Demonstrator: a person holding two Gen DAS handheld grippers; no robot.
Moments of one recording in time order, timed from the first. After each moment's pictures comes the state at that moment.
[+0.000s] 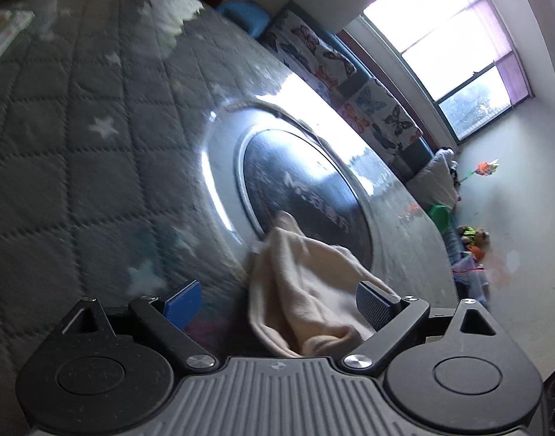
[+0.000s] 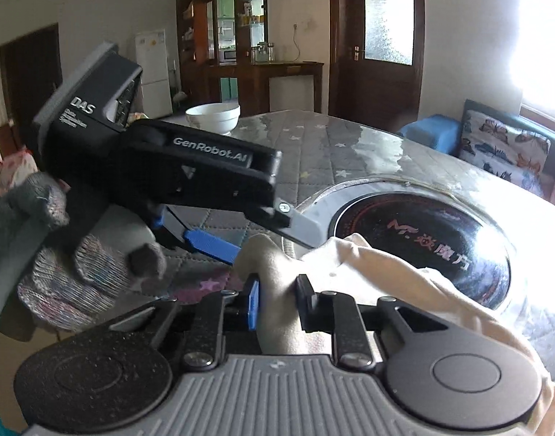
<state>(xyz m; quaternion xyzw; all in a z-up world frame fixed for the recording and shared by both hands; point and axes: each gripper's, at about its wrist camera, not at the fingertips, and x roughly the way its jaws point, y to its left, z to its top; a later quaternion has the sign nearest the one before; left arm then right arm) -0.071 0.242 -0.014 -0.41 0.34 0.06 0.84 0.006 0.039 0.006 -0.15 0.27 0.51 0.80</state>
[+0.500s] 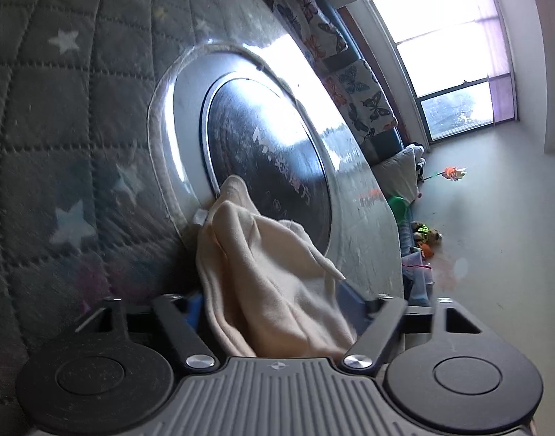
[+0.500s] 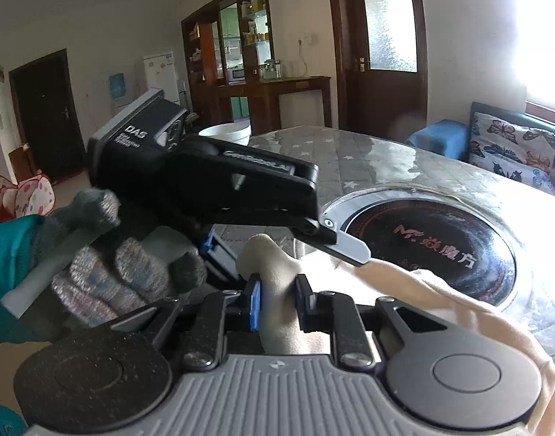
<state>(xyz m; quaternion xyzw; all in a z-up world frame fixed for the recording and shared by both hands) -0.052 0.249 -0.035 -0.52 0.35 -0.01 0.78 0.008 0.016 0.012 -0.11 0.26 0.54 0.80</state>
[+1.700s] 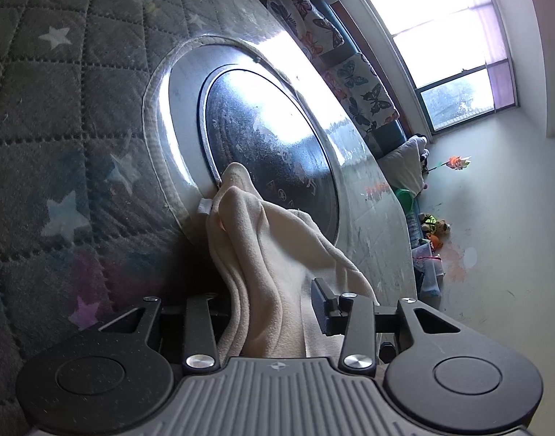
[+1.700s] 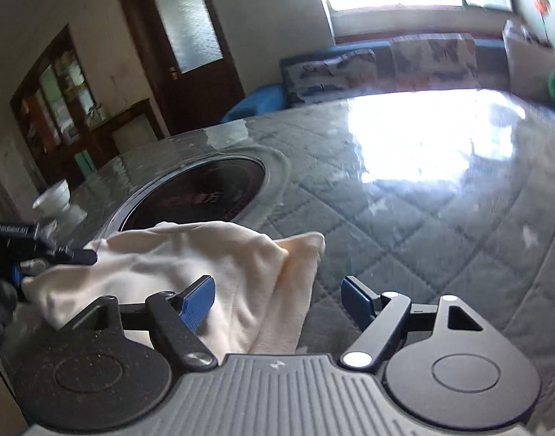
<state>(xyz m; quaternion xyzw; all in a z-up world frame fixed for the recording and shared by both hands) -0.050 0.240 -0.038 -0.48 0.35 -0.01 0.80 0.080 -0.156 -0.028 0.05 0.35 0.30 0.89</state>
